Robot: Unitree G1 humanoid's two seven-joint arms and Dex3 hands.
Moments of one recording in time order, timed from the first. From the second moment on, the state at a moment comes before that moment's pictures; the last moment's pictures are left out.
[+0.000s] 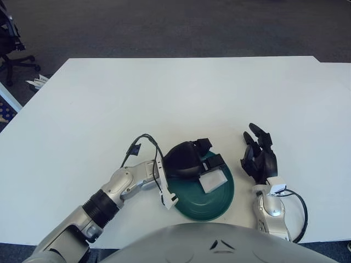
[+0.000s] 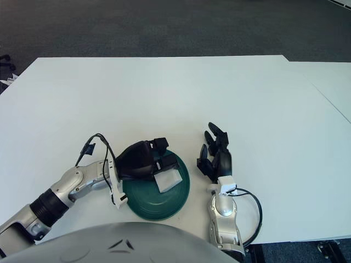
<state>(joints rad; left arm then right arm) -0.11 0.46 -0.56 -0.16 1.04 -0.51 0.05 0.35 0.05 -0.01 0.04 -0.06 -0.37 -0.11</state>
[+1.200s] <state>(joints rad) -0.06 0.50 -0.43 -0.35 0.90 -0.46 -0.19 0.33 0.06 -0.02 0.07 0.03 -0.37 -0.06</state>
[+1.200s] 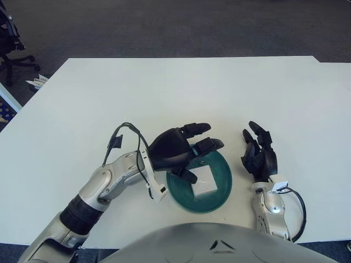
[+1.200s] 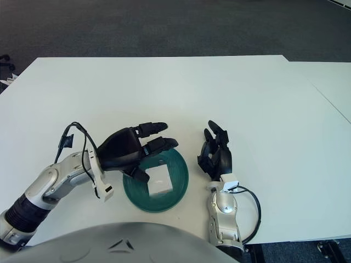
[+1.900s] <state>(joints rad) -0.07 0.50 -0.42 -0.34 0.87 -0.49 -0.19 0.33 0.06 -0.02 0.07 0.03 -0.37 -0.06</state>
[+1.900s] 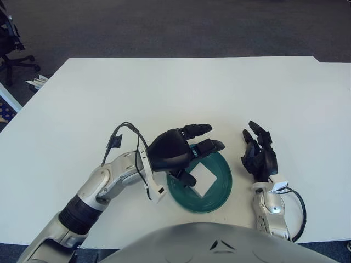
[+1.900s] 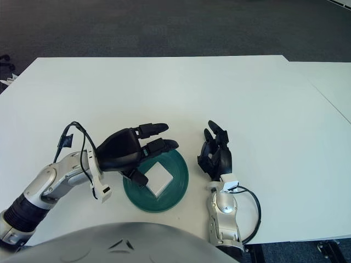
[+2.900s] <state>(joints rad) 0.12 -0.08 0.00 -0.26 0.00 0.22 -0.21 0.32 0.06 -0.01 0.07 -0.02 -0.37 -0.08</state>
